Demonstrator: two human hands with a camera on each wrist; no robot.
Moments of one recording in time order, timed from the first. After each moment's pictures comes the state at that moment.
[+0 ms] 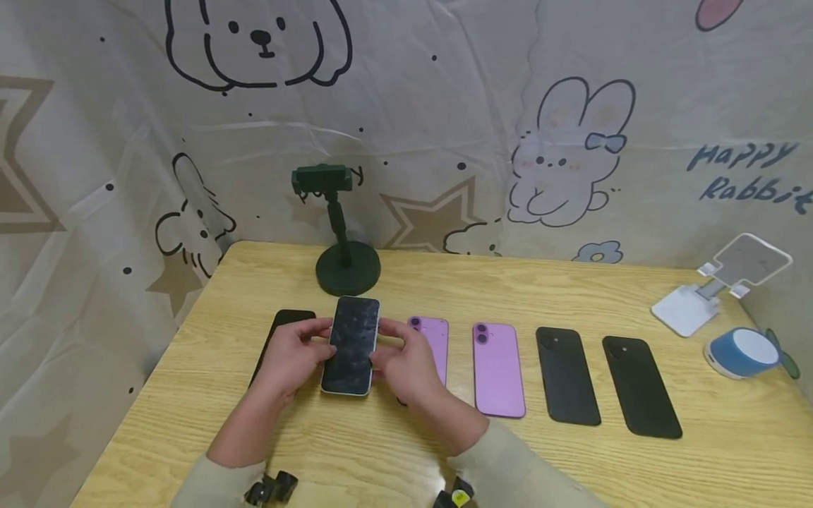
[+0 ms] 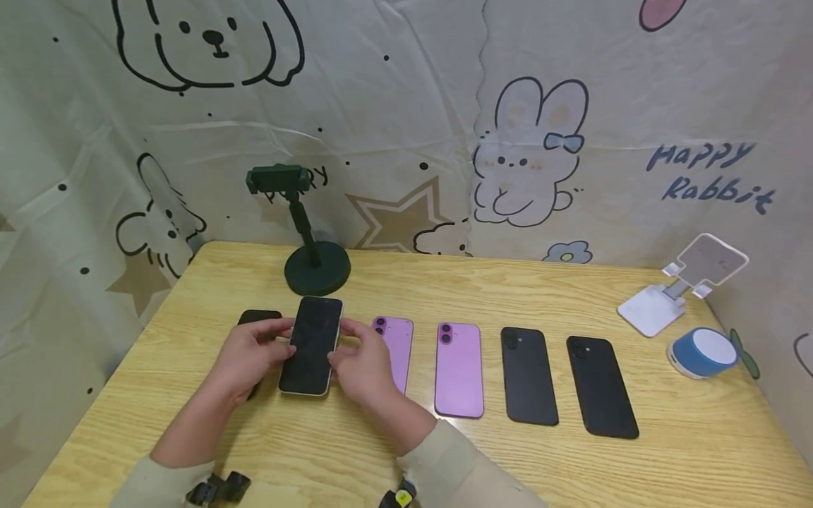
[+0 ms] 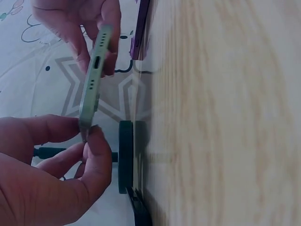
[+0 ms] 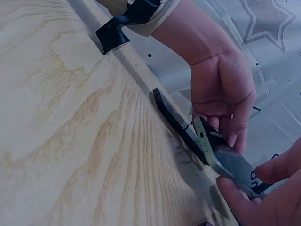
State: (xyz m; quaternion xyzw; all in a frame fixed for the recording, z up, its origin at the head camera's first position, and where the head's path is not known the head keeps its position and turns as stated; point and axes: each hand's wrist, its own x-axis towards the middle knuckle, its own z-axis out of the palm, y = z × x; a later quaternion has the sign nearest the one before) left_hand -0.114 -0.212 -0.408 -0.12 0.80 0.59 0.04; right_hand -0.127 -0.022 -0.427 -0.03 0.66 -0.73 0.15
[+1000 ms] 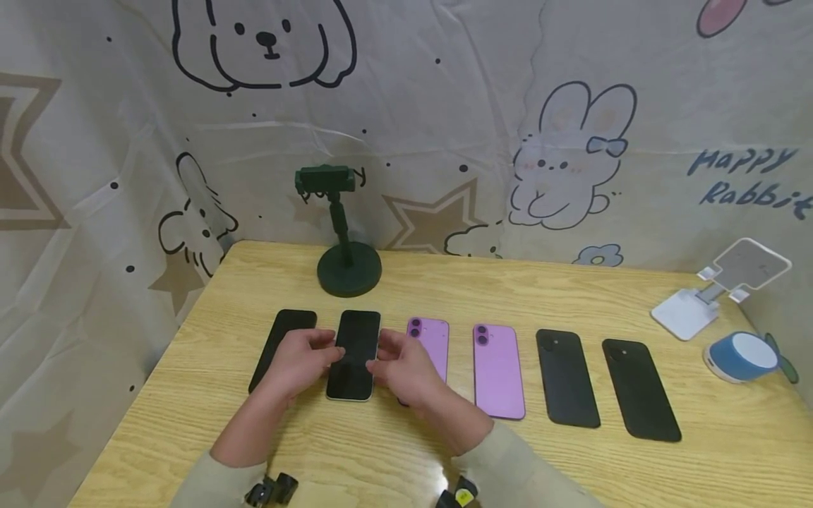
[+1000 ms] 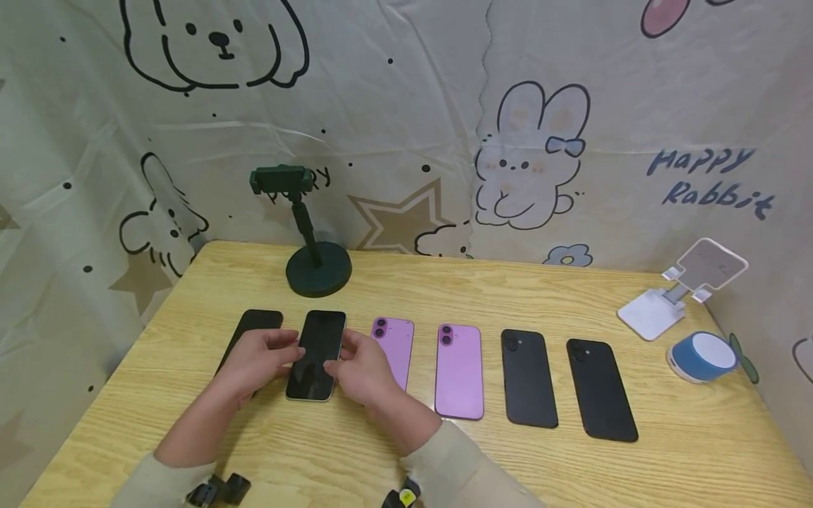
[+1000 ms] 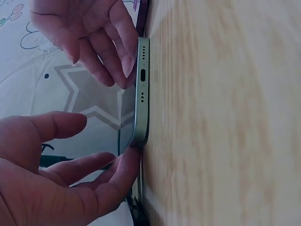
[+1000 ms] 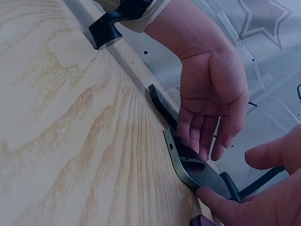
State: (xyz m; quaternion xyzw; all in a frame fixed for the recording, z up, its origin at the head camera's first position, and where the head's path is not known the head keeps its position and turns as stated) left_hand -0.111 -0.210 -0.412 -0.13 0.83 0.54 0.10; right_hand -0.127 -0.018 -0.427 -0.05 0.67 -0.70 0.24
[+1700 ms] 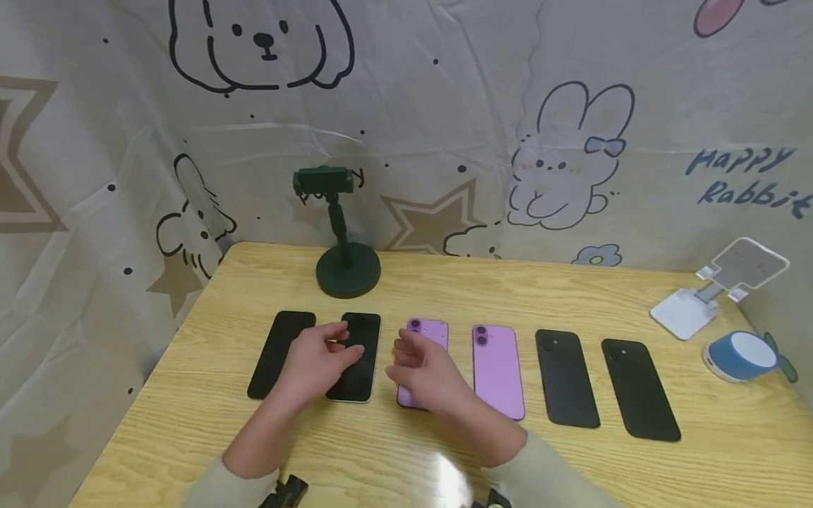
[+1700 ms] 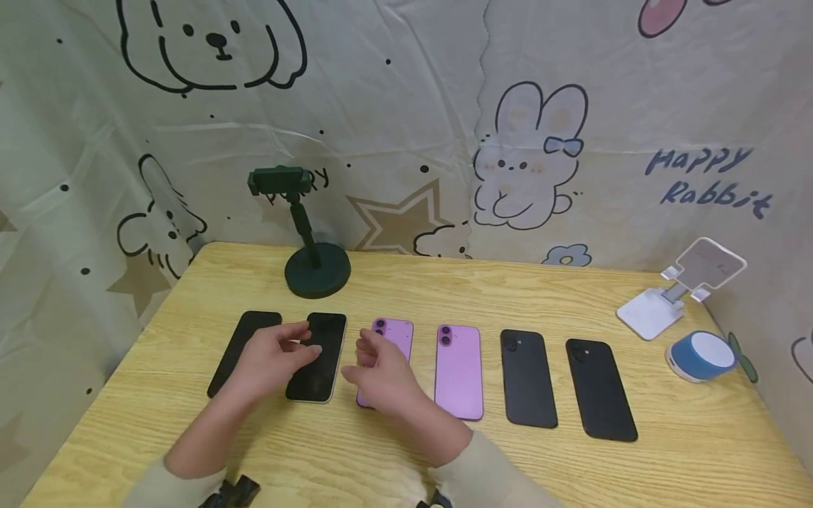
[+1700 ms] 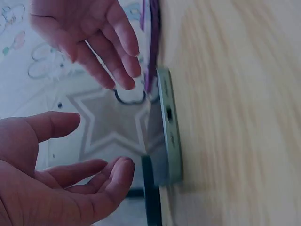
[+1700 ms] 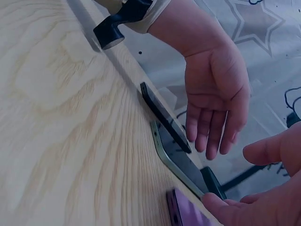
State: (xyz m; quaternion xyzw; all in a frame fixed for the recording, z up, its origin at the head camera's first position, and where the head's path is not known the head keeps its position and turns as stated) left_hand -0.109 -0.183 -0.400 -0.08 0.88 0.46 0.04; right_hand -0.121 0.020 -0.415 -0.09 0.73 -0.64 0.21
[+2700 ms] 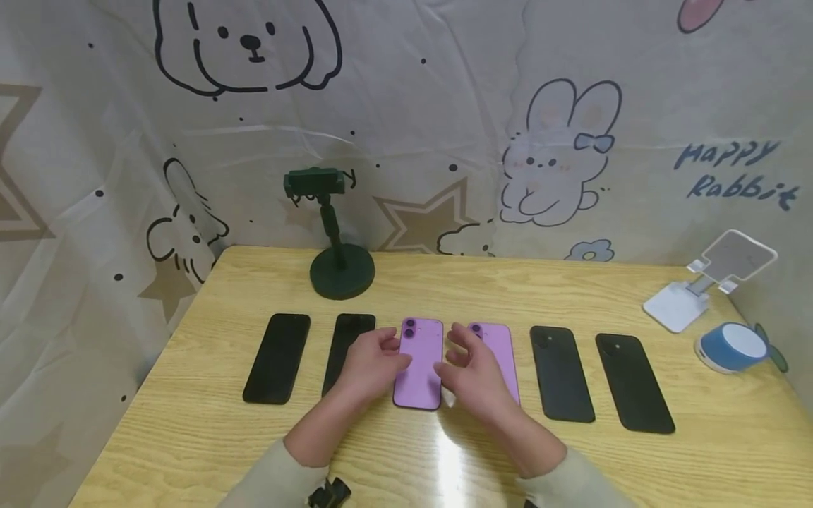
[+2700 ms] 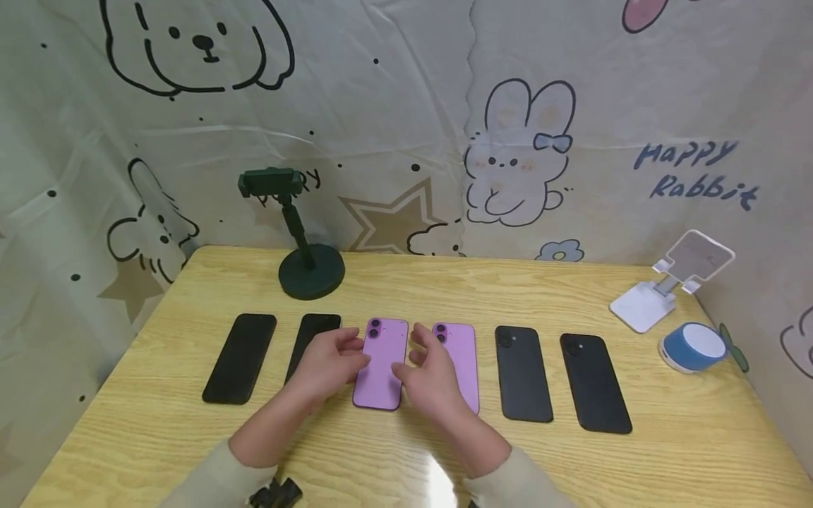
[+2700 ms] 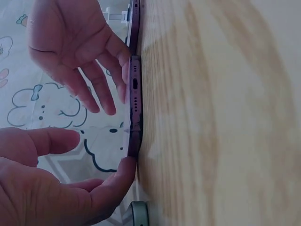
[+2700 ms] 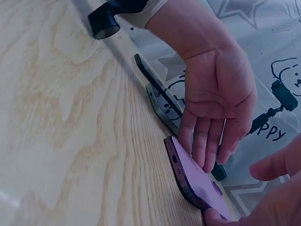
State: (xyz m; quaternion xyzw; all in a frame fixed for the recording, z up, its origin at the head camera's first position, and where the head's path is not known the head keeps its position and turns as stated) left_hand -0.122 -0.108 -0.421 -0.08 0.81 0.57 0.09; right_hand -0.114 0.072 -0.421 0.01 0.74 -0.66 0.13
